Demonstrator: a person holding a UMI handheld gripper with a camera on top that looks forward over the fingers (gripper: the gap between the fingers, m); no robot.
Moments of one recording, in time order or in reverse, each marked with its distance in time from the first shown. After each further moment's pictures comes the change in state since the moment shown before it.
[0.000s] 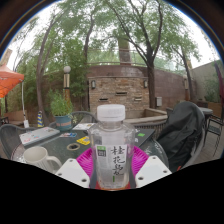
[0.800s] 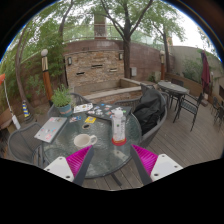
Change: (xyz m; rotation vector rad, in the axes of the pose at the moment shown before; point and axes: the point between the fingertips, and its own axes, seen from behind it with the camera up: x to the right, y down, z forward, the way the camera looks) arm -0.110 -0.098 -0.287 -0.374 0.283 0.103
